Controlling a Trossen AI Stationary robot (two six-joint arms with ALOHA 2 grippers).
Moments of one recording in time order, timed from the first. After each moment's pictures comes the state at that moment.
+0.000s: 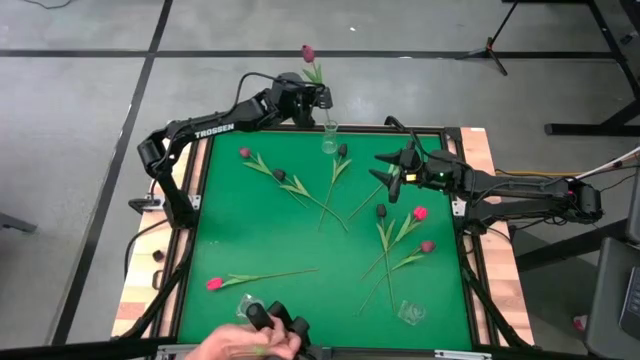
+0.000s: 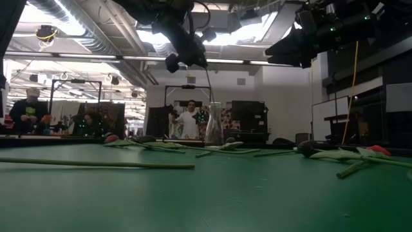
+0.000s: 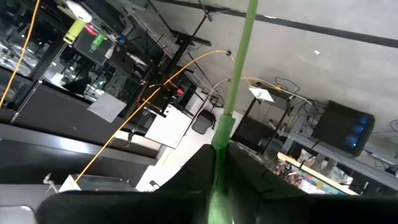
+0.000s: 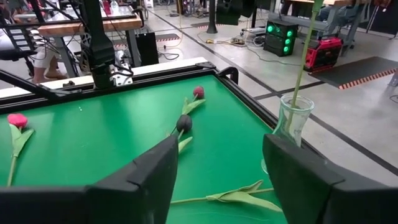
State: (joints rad) left arm 0.56 1.74 1.47 -0.10 -0.35 2.44; right arm -0.26 0.93 0.51 0.23 0.09 0.04
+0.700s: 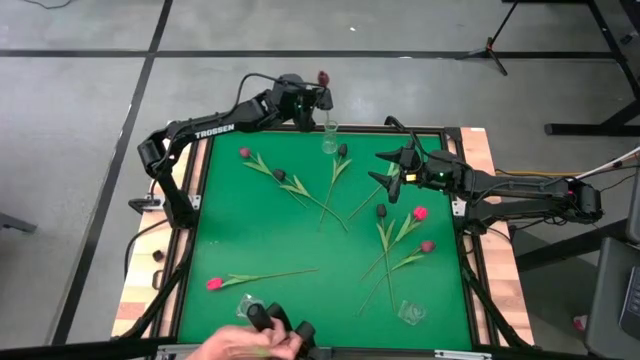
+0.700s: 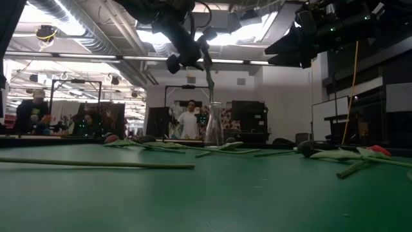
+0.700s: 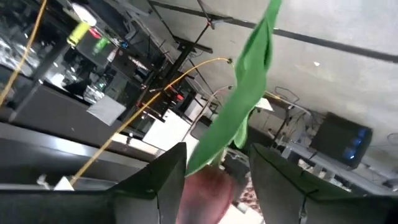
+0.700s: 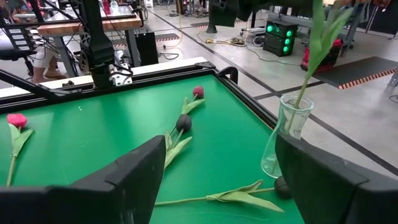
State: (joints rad) left arm 0.55 1.74 1.47 -0.12 -0.33 2.36; right arm -0.26 0.93 0.51 0.23 0.09 0.04
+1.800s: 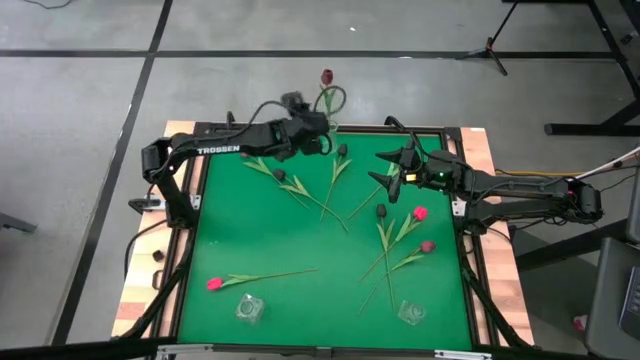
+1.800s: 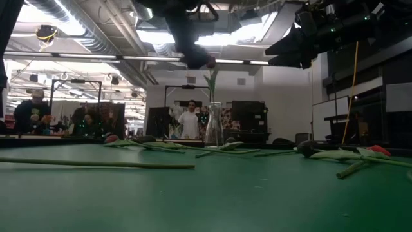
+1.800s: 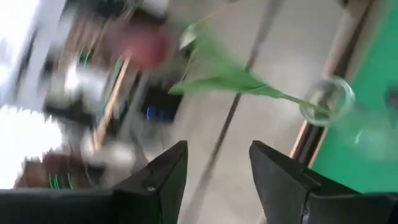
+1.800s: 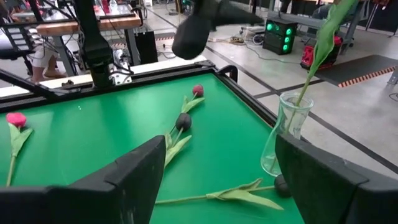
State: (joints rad) left arm 0.29 1.74 1.47 -0.37 -0.95 0.38; right arm -0.26 0.93 0.51 0.22 0.09 0.04
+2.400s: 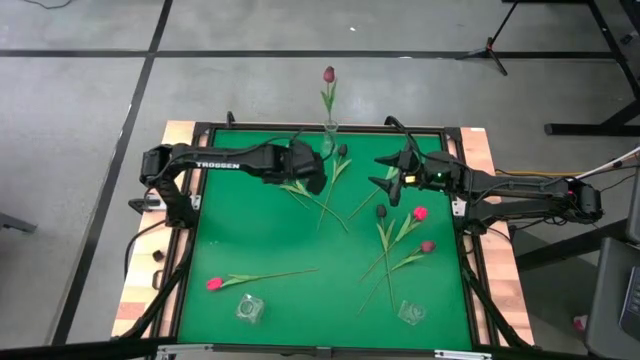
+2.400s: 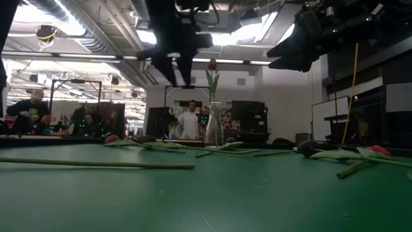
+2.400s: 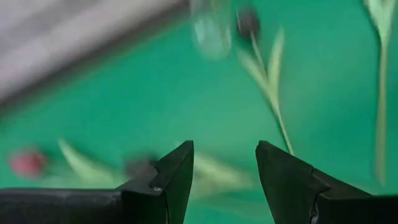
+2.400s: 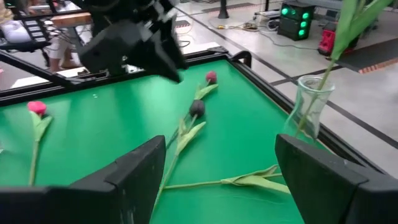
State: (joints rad) left arm 0.14 1.73 1.48 -0.96 -0.45 -0.86; right arm -0.26 0.93 0.51 0.17 0.02 0.08
